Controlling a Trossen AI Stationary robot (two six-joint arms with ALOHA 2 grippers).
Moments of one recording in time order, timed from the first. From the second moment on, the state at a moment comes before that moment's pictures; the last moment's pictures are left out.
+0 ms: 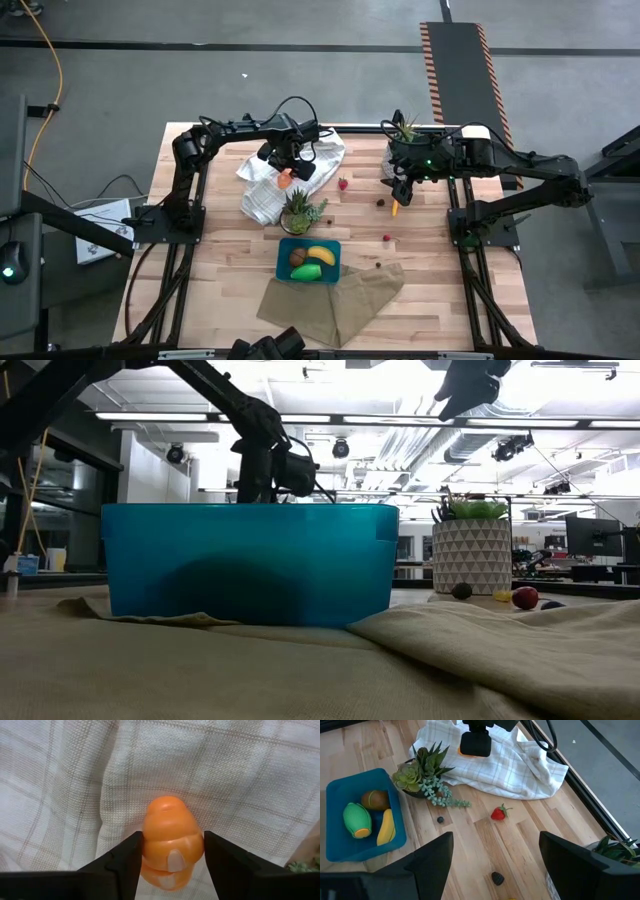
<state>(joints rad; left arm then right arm) 0.64 2.05 1.54 -1.12 0.06 -0.55 -0.12 1.11 1.23 -0.91 0.18 0.21</state>
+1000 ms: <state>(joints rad) 0.64 2.05 1.77 -1.29 0.06 -0.44 -0.12 1.11 1.23 -0.91 0.18 0.21</state>
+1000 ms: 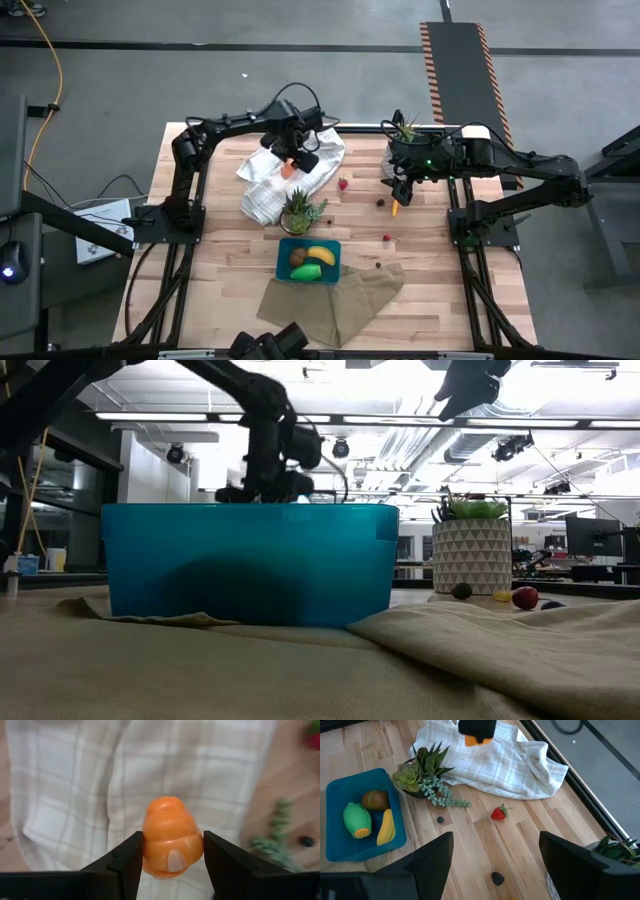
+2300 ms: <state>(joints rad) 0.30 2.03 2.27 -1.57 0.23 -0.47 -0.12 1.11 1.23 -0.95 0.18 0.20</state>
